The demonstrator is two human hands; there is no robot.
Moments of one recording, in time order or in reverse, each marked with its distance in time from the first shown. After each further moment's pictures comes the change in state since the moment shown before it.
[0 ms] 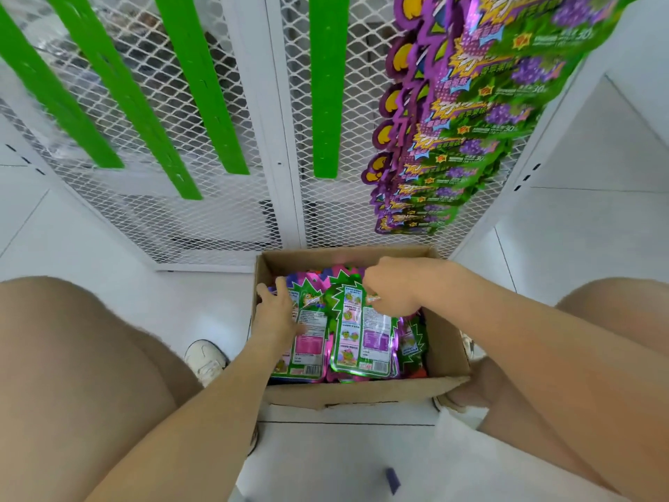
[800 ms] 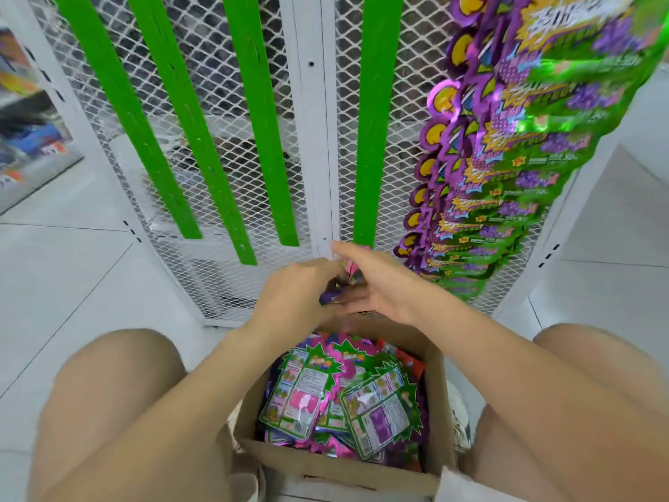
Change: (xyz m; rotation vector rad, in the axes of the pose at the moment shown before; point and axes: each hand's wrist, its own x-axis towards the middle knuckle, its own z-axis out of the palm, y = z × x) left_hand -0.074 0.072 -0.226 0.064 0.350 0.551; right_hand -0.008 -0.054 -0.096 1.801 0.289 -0.152
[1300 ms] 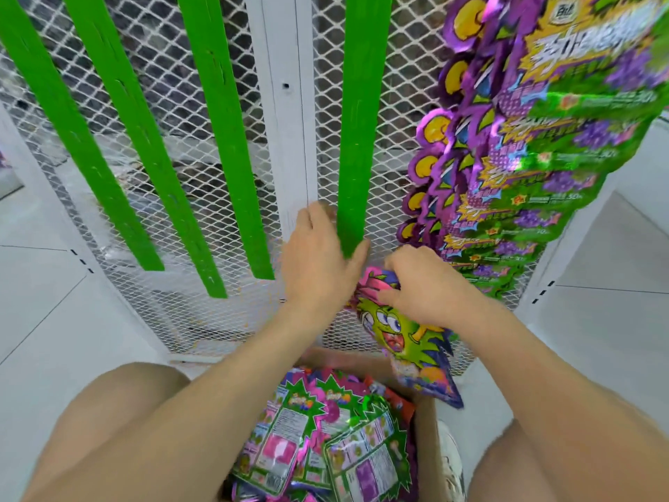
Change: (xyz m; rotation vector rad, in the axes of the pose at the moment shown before) left_hand 0.122 0.030 0.029 -0.123 0.535 -0.198; right_hand -0.006 -0.052 -0.071 -1.493 0.367 -0.376
